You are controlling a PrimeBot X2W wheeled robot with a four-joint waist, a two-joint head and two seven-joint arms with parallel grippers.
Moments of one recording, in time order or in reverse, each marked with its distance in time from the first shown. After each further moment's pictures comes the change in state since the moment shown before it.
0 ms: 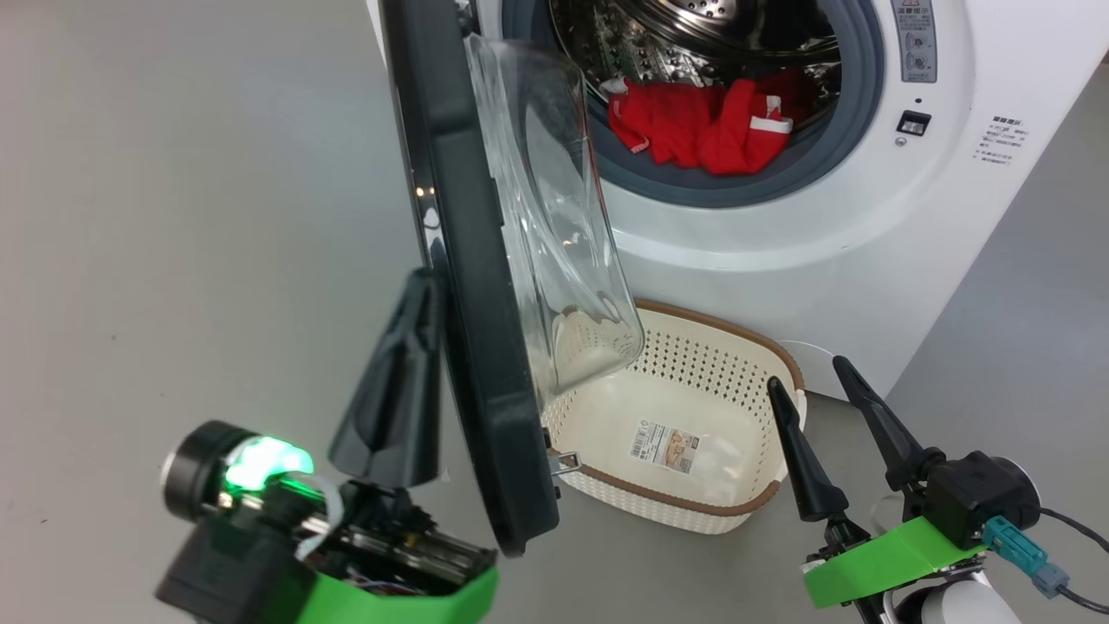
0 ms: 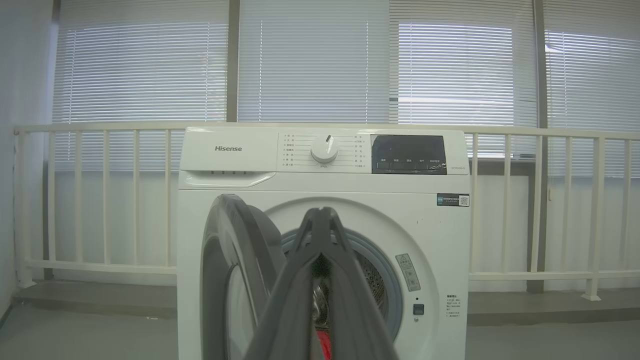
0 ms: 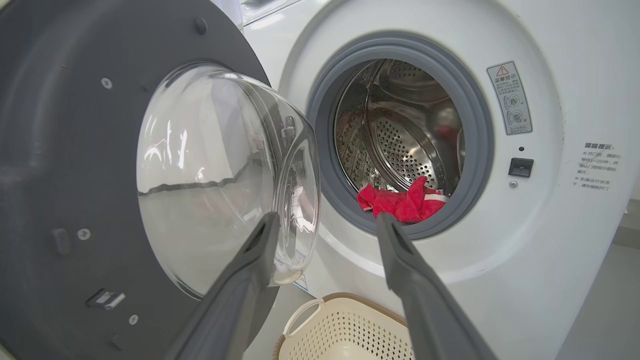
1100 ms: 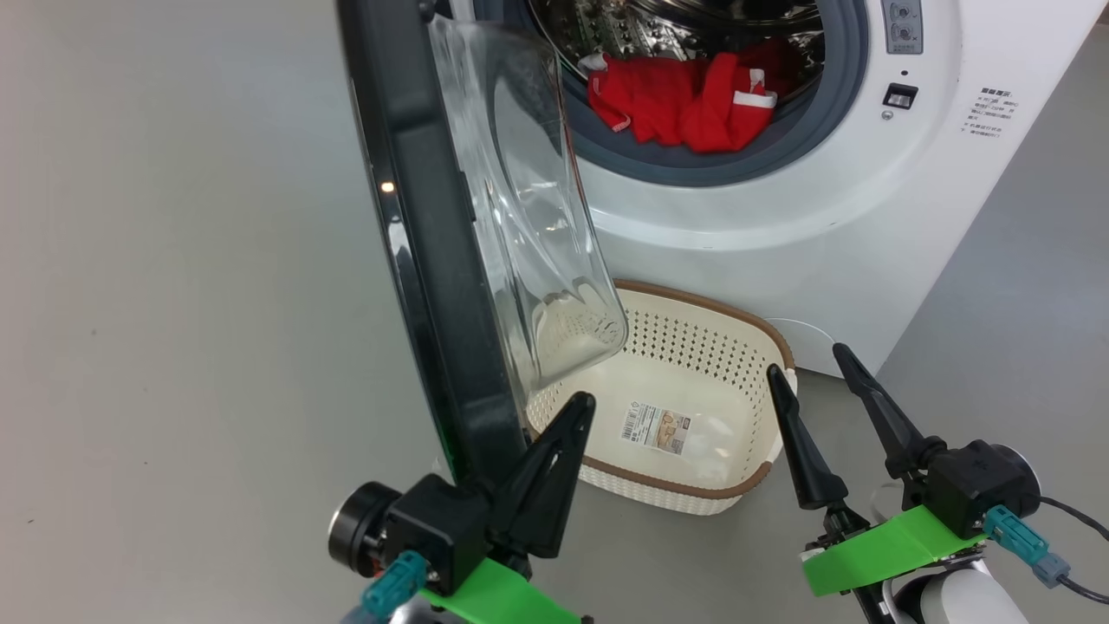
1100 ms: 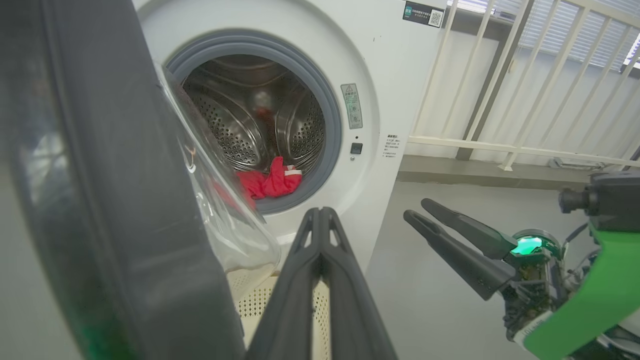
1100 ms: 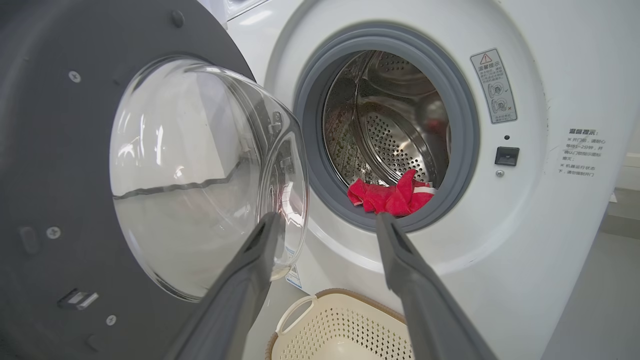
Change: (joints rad) left arm 0.021 -0.016 -0.204 0.174 -0.079 0.014 0.241; right arm -0.022 0.000 0.000 0.001 0.000 0.000 0.000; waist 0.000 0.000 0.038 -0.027
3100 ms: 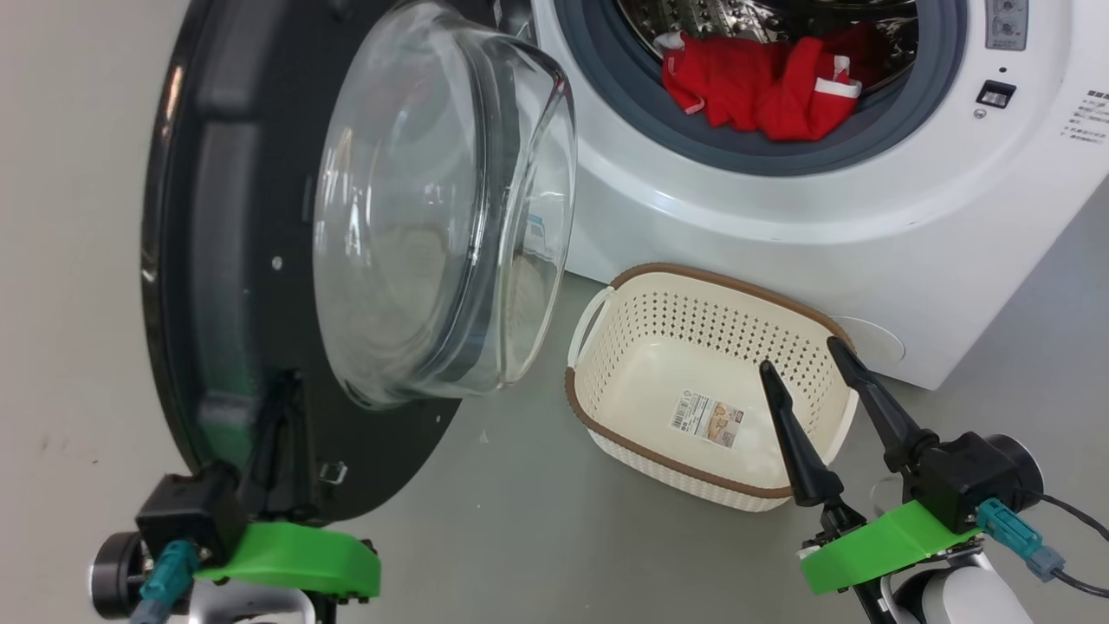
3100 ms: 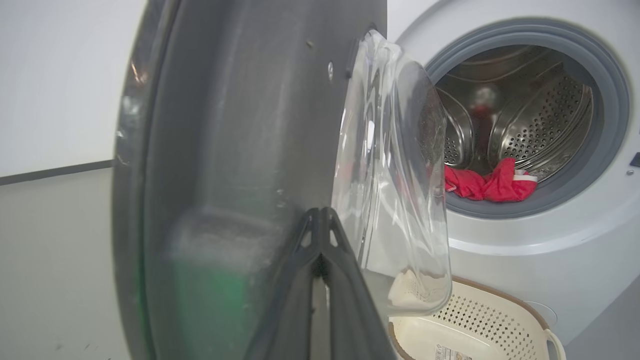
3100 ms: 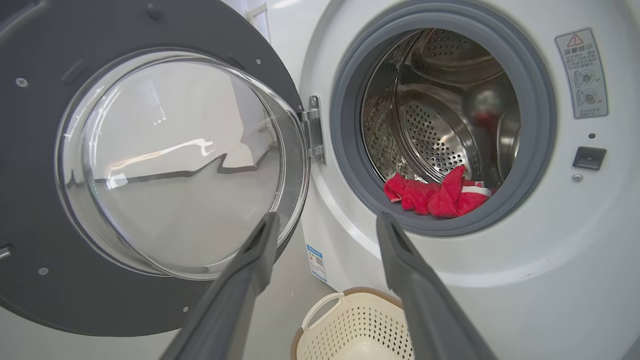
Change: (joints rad) left arm 0.066 0.123 0.300 0.096 -0.016 0.210 -0.100; right arm 0.003 0.000 0.002 -0.050 -0.038 0.000 0.055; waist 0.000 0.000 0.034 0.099
